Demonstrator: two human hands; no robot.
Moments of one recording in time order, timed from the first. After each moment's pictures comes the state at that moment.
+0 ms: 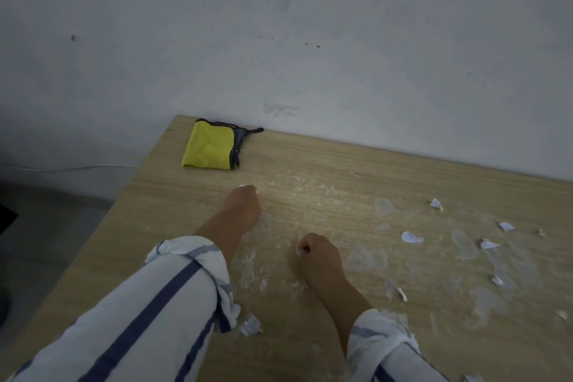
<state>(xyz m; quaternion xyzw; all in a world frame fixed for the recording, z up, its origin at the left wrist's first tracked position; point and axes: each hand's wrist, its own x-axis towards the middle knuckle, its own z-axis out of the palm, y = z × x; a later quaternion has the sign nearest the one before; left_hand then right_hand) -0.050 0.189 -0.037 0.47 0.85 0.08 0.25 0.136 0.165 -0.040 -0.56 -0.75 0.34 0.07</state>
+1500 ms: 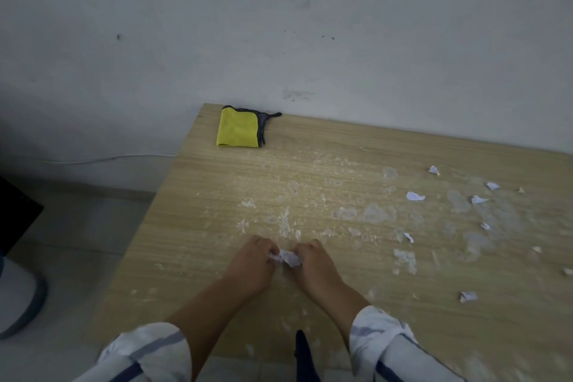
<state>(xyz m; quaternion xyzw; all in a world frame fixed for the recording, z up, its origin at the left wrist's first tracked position) -0.018 -0.022 -0.045 0.54 0.75 0.22 0.31 0.120 0.032 -0.040 -0.51 -0.80 0.33 0.02</state>
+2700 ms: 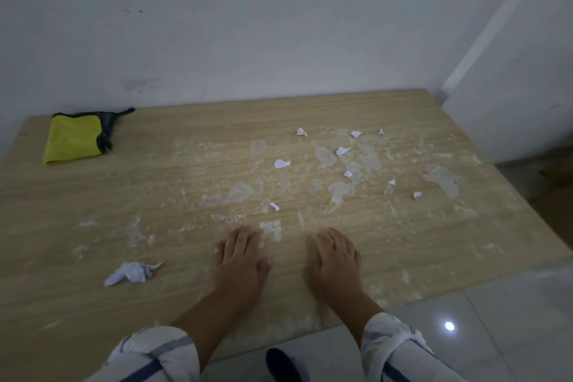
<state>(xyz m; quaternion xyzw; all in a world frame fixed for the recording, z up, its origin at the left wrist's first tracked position) 0.209 0.037 -0.077 0.68 0.71 0.06 0.19 0.399 0.055 -0.047 -0.69 -0.70 0.19 0.05</state>
